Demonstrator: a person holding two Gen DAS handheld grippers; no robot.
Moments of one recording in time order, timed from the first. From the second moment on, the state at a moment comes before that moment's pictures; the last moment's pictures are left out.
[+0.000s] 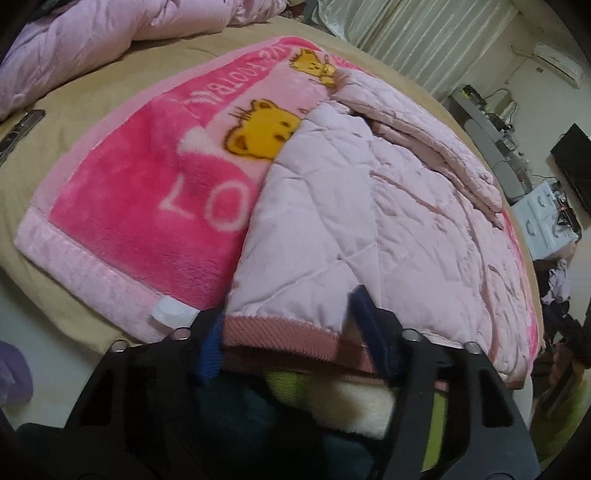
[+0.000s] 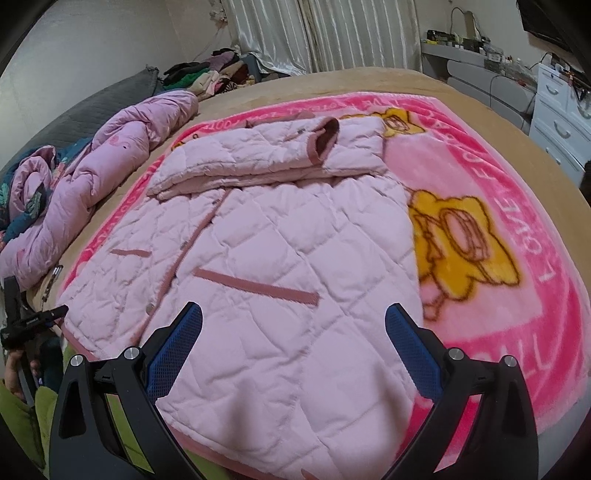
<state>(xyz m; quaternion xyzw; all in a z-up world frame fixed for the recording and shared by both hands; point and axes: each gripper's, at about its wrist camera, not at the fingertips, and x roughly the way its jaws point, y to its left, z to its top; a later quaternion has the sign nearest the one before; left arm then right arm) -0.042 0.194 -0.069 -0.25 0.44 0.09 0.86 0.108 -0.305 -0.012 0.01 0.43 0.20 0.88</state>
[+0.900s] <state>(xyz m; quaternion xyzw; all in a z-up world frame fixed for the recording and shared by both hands) -0.036 0.172 -0.030 -0.20 0.39 0.10 0.89 0.062 -0.353 -0.102 0.09 0.59 0.25 0.76</state>
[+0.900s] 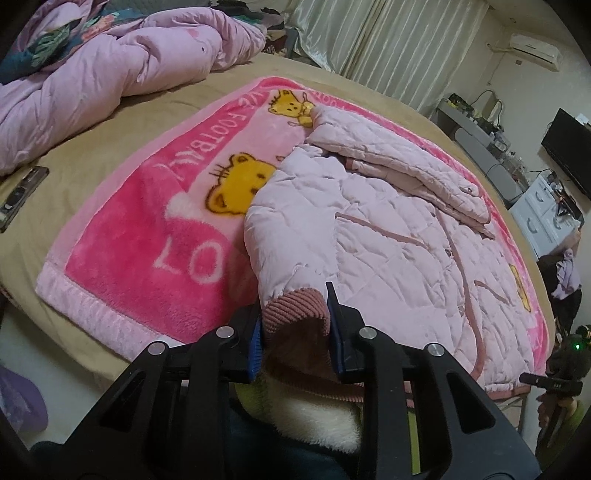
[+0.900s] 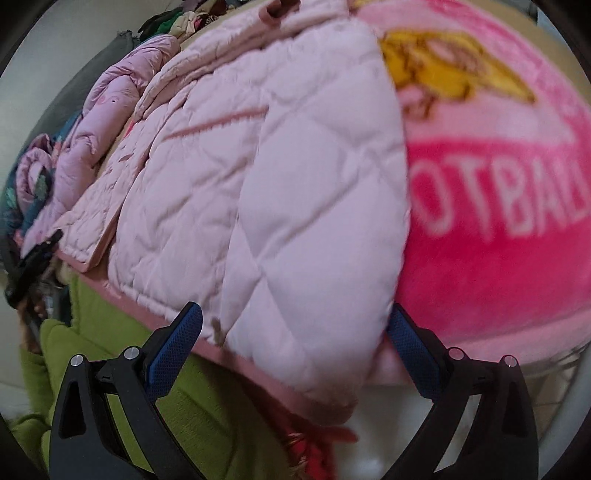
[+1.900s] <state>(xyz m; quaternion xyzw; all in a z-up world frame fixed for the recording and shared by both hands) -0.020 0.161 -0.016 -0.20 0.38 0.11 0.90 0.085 -0.359 0.010 0.15 0.39 0.33 0.85</state>
